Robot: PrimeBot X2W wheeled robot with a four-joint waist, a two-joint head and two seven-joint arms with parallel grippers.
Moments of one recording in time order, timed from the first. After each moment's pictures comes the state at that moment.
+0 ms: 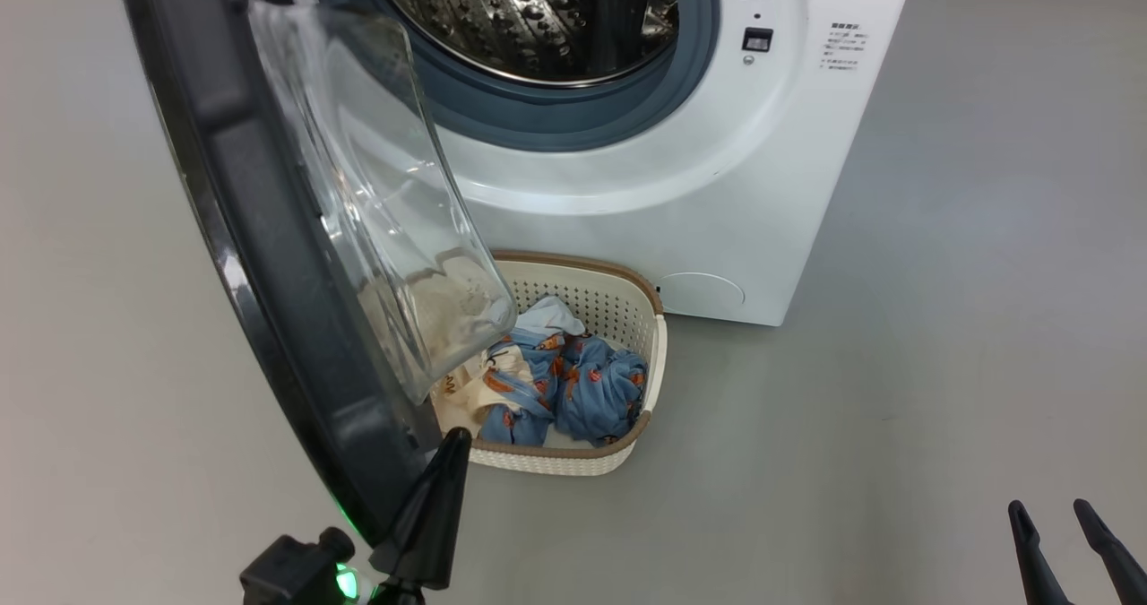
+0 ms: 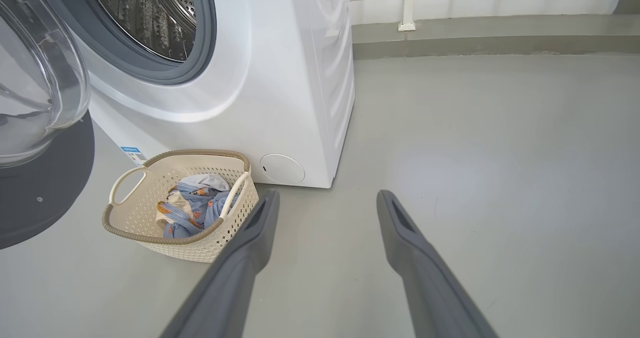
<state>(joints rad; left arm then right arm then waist) 0.02 0.03 -0.31 -0.06 -0.39 0.05 -0.26 0.16 -0.29 -0.11 0.20 0.41 0.13 -0.25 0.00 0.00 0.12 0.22</state>
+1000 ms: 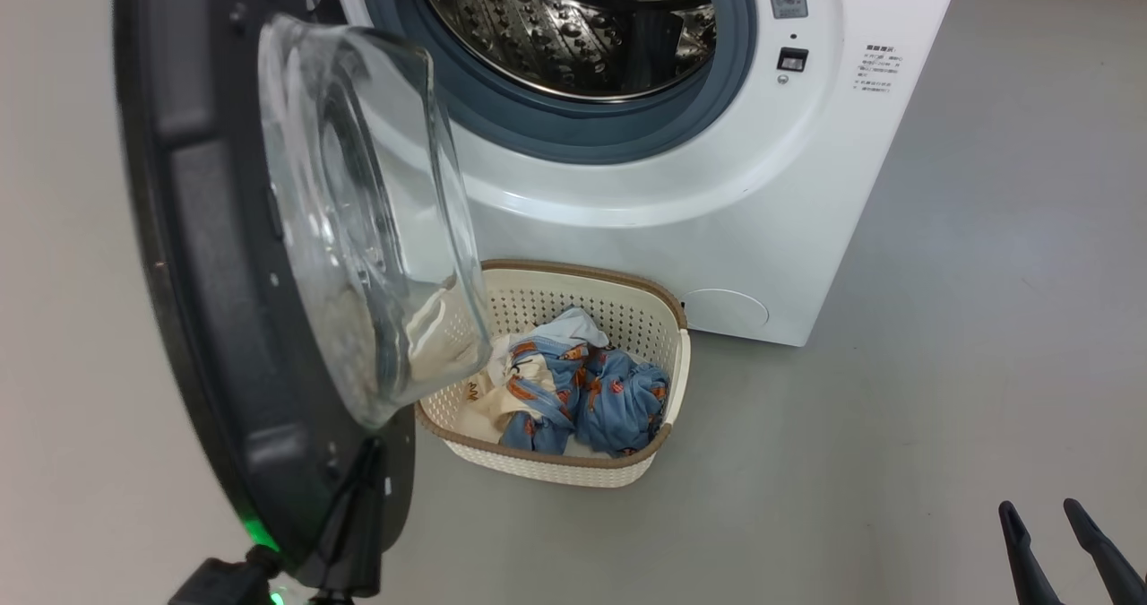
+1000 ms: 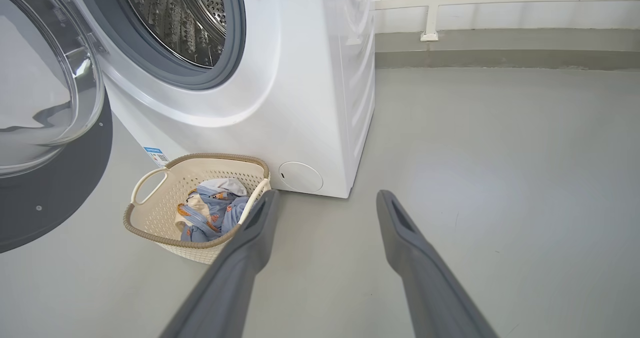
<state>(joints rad) 0.08 0.04 -0.19 -0.09 -0.35 0.10 -0.26 0.16 -0.29 -0.09 0.19 0.41 0.13 -0.25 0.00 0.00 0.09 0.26</state>
